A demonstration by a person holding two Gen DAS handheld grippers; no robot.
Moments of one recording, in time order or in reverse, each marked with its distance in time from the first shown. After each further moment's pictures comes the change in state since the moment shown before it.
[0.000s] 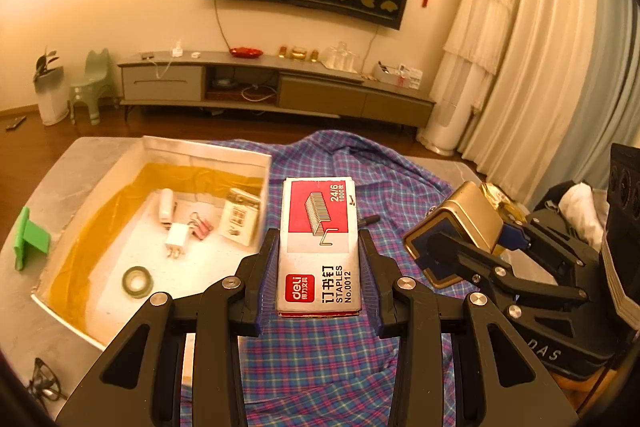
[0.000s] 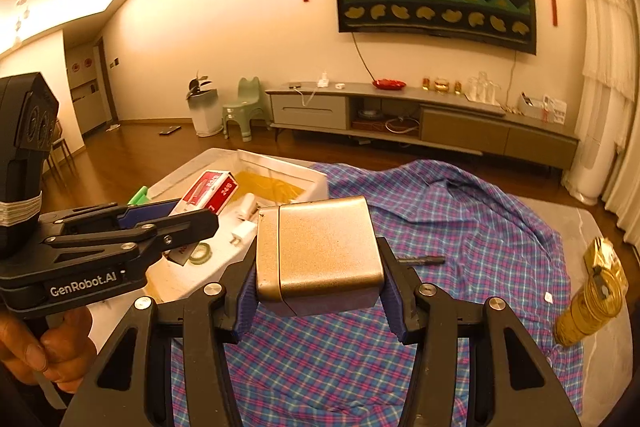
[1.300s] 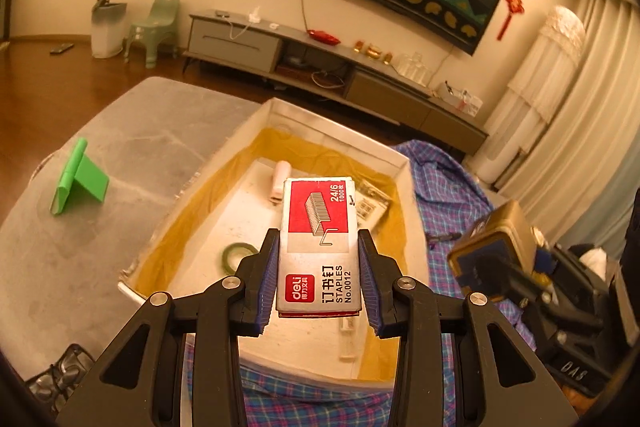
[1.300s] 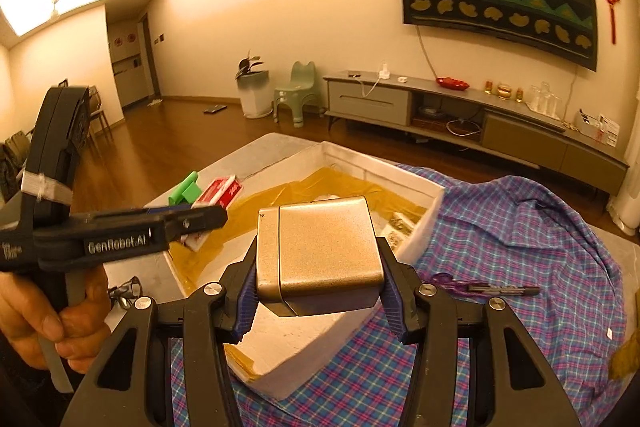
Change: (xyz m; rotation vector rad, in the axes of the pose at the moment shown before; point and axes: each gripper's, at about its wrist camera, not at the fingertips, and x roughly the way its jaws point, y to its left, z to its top) left arm 0.000 0.169 -0.019 -0.265 0.044 0.095; right arm 0.078 0.103 0.016 -0.114 0.051 0.164
